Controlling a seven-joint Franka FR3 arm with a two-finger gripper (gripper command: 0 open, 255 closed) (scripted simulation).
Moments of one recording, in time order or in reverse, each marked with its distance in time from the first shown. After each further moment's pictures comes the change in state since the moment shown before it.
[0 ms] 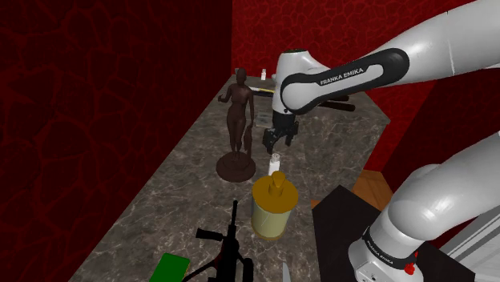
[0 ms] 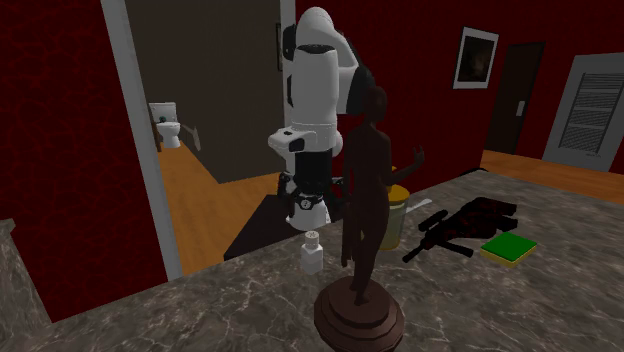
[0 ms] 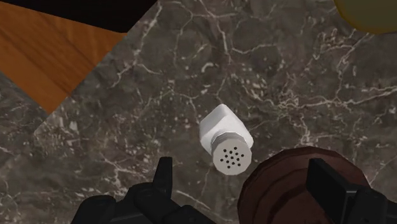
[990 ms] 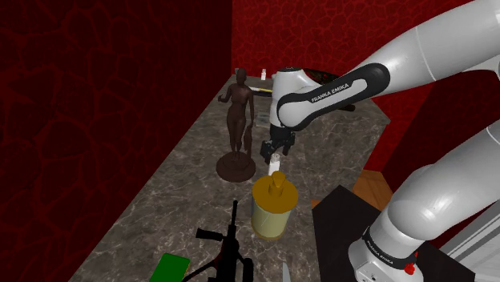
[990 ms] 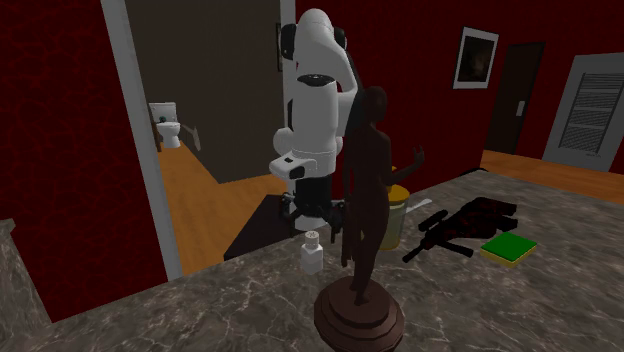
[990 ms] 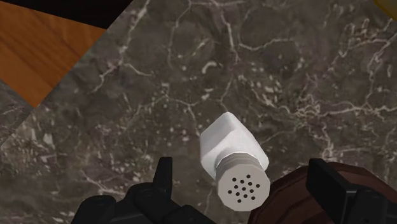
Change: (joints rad) arm -0.005 0.083 0.013 -0.062 -0.012 0.141 0.017
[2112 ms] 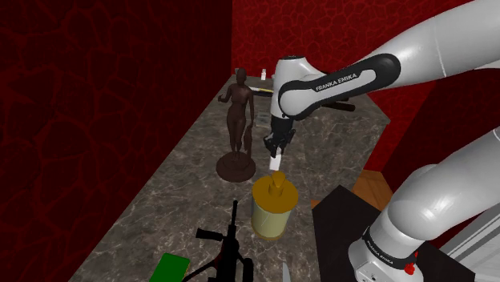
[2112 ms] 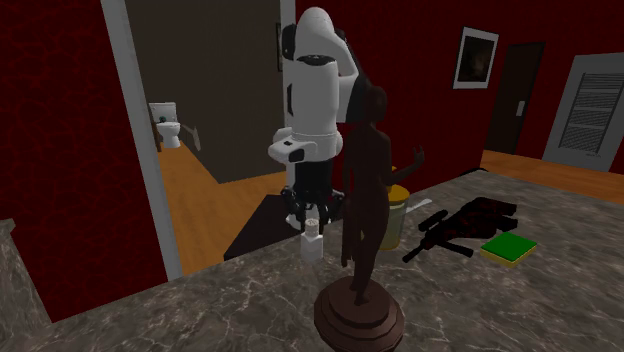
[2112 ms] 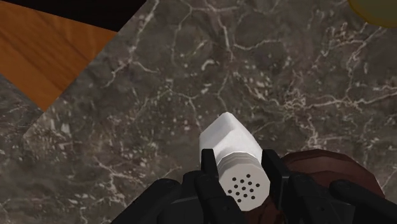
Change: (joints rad) arm 0.002 -0.048 -0.007 0.046 0.006 -0.093 -0.007
